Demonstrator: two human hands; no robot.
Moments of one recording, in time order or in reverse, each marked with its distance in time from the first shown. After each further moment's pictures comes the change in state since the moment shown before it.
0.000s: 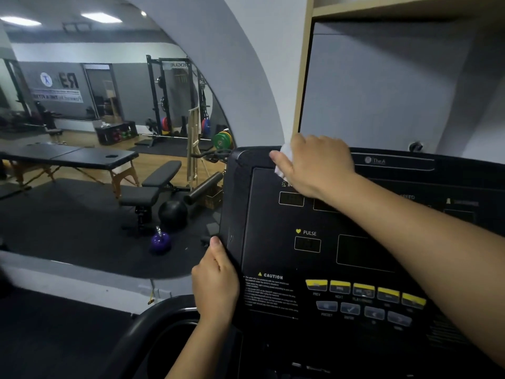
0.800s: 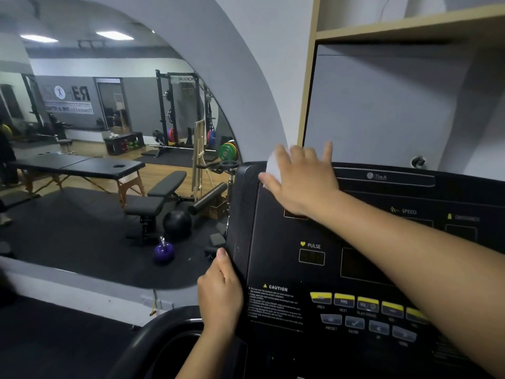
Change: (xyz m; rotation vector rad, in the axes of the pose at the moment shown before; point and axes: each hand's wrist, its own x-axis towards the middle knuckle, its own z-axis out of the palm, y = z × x) left_hand 0.001 -0.004 0.000 -0.010 -0.014 -0.018; right_hand 0.001 -0.029 -0.002 -0.034 -0.104 -0.042
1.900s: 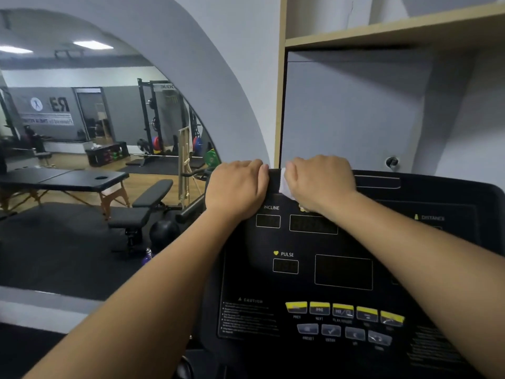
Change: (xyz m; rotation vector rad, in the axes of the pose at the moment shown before) left_hand 0.105 0.152 0.043 0.559 0.070 1.118; right_hand -0.012 0.062 -0.010 -0.010 0.086 0.102
